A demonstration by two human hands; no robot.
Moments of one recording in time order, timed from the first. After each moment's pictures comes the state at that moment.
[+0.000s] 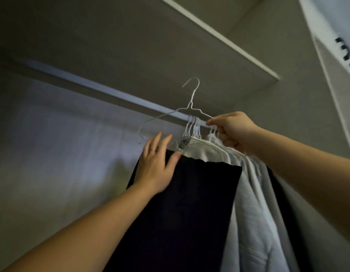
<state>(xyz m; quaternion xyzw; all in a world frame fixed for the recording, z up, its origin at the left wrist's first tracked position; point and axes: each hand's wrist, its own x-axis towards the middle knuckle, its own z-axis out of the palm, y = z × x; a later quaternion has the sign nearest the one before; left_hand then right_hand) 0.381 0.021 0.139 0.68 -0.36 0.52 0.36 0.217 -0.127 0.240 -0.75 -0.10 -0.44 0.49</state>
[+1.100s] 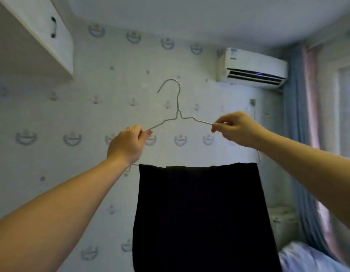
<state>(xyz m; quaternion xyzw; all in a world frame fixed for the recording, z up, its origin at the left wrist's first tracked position) -0.328 -0.473 0.037 0.42 -0.72 0.15 0.54 -0.620 -0.356 0.088 -0.73 0.52 -0.45 -0.07</state>
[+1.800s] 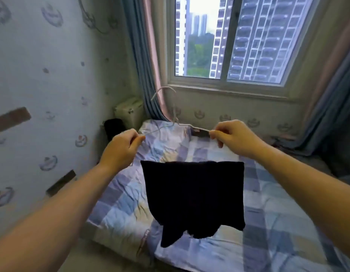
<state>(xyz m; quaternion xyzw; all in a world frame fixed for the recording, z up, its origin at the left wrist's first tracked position) -0.703 -0.571 -0.296 0.04 -0.93 -0.26 0.28 -0.820 -0.252 -0.235 -0.34 0.88 -0.33 -0.01</state>
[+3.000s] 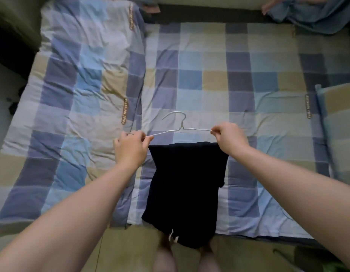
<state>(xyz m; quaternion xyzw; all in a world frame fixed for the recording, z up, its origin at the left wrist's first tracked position) -1.076 -0.485 -0.697 0.14 -0.98 -0.12 -0.06 -1.159 -0.193 -0.687 -0.06 0.97 -0.16 0.19</state>
